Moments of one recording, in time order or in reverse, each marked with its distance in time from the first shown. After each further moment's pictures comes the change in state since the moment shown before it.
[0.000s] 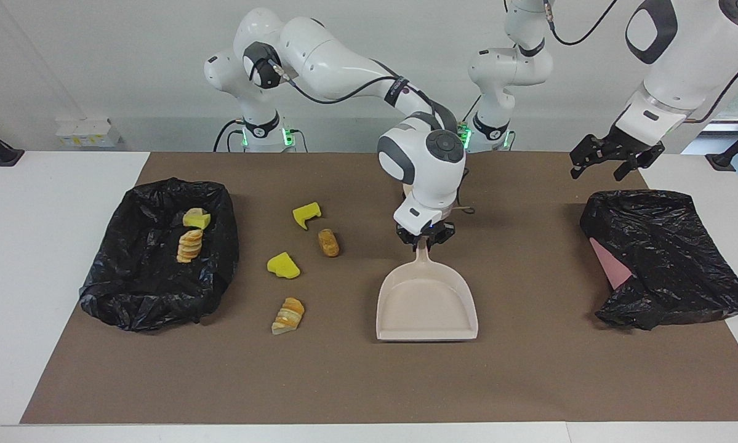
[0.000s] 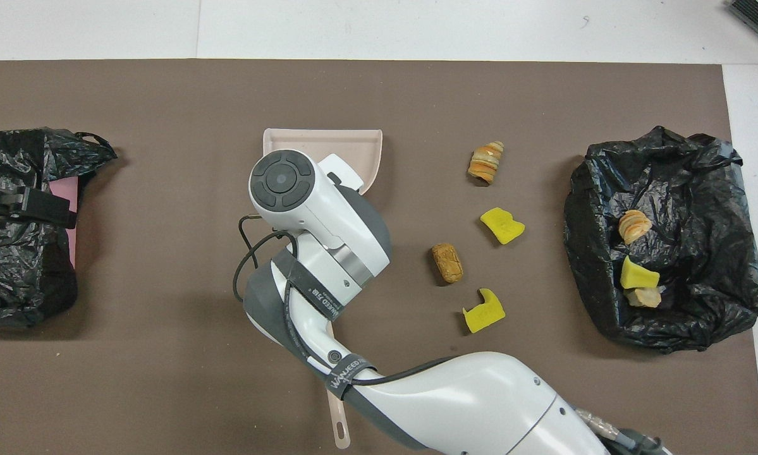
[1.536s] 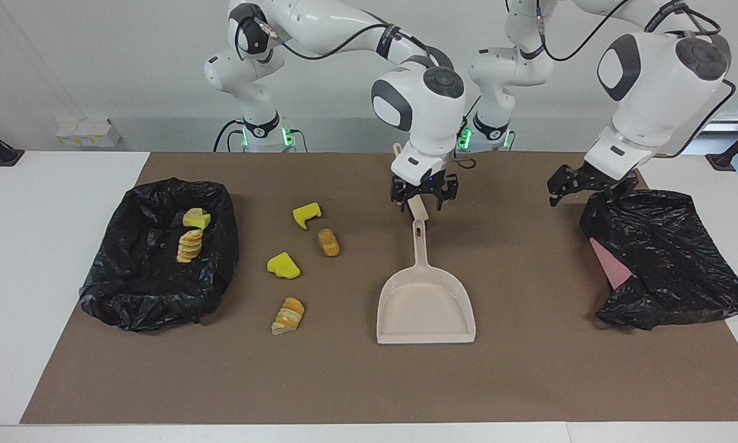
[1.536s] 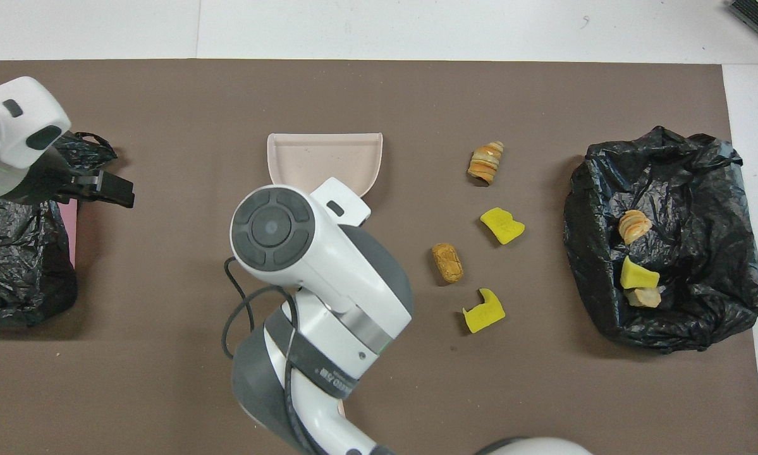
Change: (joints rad) left arm -0.077 0.107 -0.016 -0.028 0.000 0.164 -0.010; right arm 0.036 -0.334 0.013 -0.305 0.021 -0.021 -0.015
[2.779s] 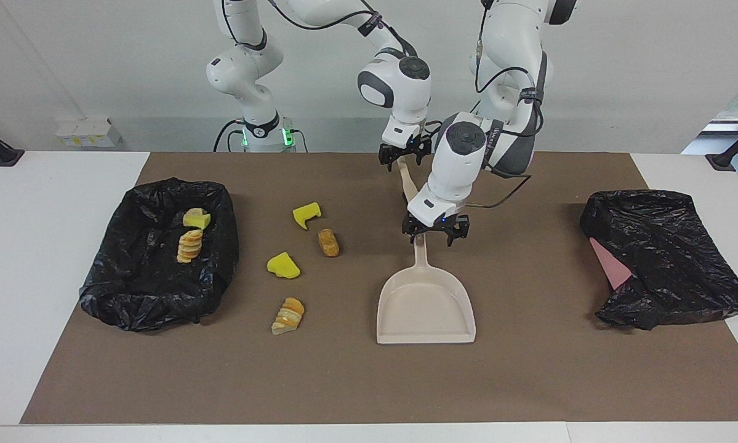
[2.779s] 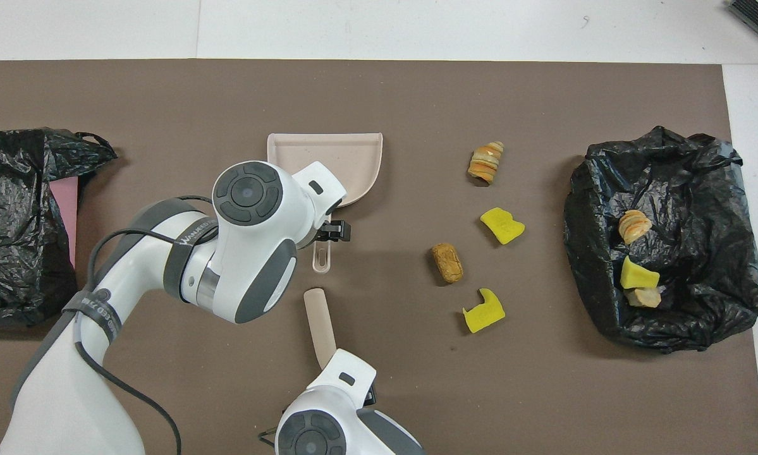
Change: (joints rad) left arm -0.432 0.168 -0.009 -0.218 -0.005 0.455 -0.434; right arm 0.150 -0.317 0.065 -0.768 0.115 0.417 -0.019
